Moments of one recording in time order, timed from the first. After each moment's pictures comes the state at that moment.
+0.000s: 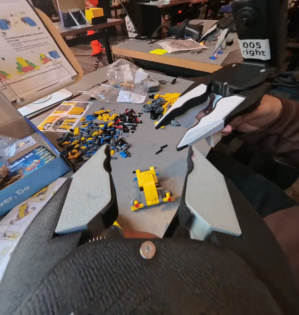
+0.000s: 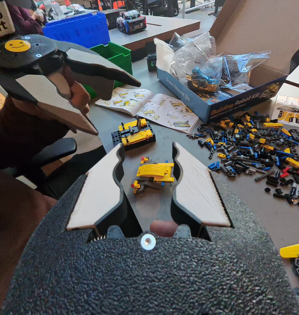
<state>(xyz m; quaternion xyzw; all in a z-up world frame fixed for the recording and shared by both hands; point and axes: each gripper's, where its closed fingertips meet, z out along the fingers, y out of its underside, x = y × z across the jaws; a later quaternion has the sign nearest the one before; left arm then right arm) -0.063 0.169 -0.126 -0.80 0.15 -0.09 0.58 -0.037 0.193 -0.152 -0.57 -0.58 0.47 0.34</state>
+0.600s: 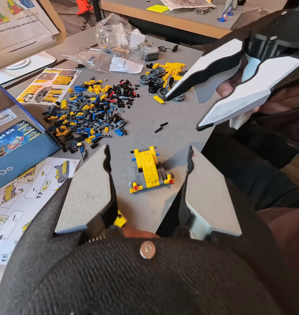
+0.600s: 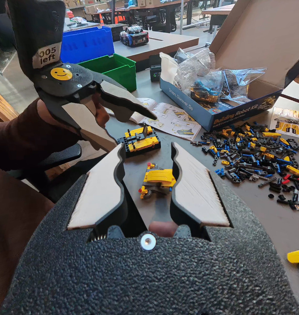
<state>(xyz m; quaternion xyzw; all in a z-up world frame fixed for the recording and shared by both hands) -0.068 0.169 -0.165 -0.84 0.15 -0.10 0.51 -0.037 0.177 -0.140 -0.56 -0.57 0.47 0.36</state>
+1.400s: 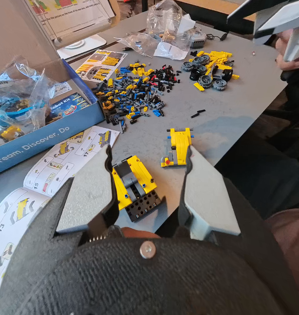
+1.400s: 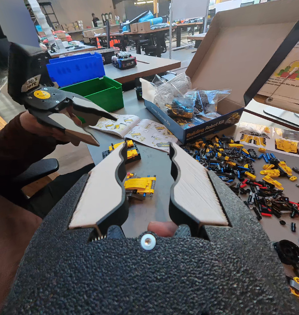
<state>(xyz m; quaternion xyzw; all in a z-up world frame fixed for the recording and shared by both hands) -0.133 0.137 -0.168 -0.86 0.07 -0.02 0.51 -0.020 0.233 -0.107 -0.56 -0.55 0.49 0.39</state>
